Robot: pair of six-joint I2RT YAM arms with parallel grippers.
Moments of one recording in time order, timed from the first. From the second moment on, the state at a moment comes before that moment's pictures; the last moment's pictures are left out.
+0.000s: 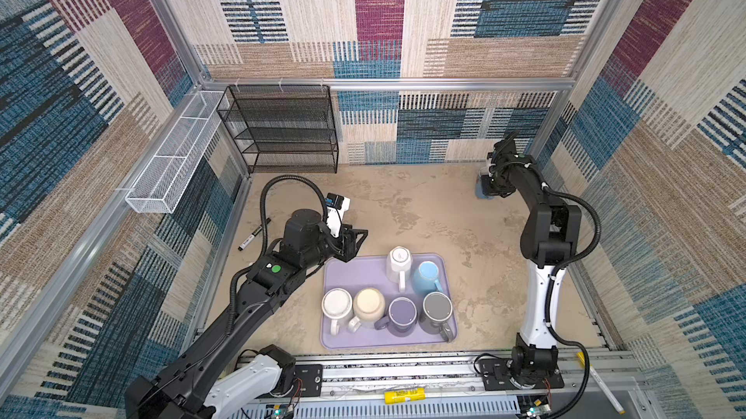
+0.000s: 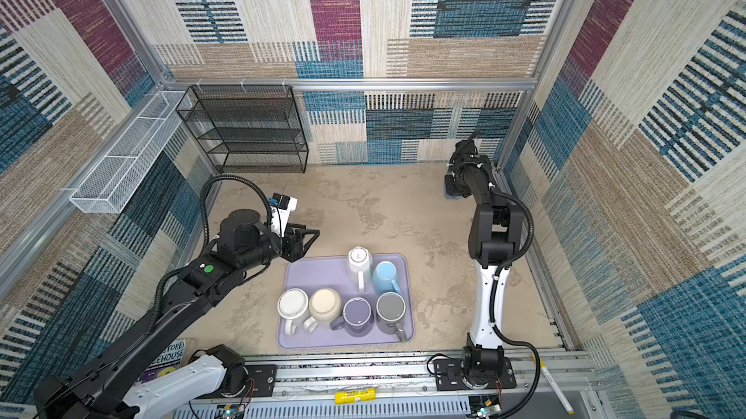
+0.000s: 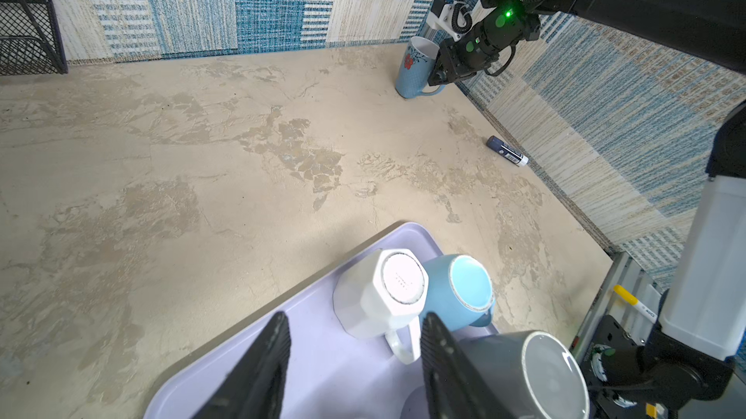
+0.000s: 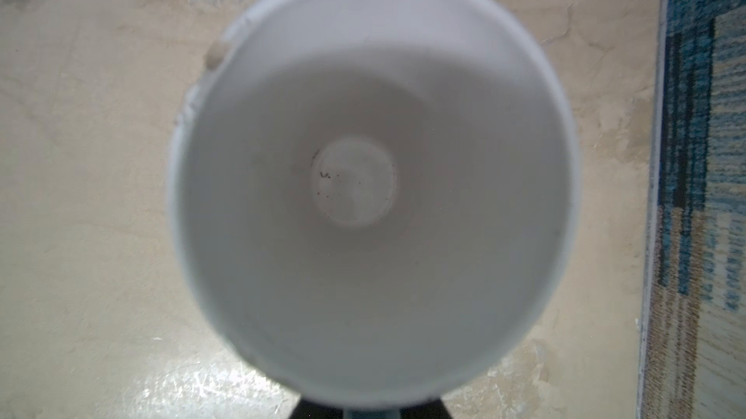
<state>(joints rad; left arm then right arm) -0.50 1.01 0.91 -0.35 0.24 -0.23 -0.07 2.28 2.06 -0.92 0.08 -0.07</state>
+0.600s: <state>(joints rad) -0.51 1.03 0.93 -0.35 0.24 -0.23 -0.07 2.26 2.00 -0.86 0.08 -0.08</state>
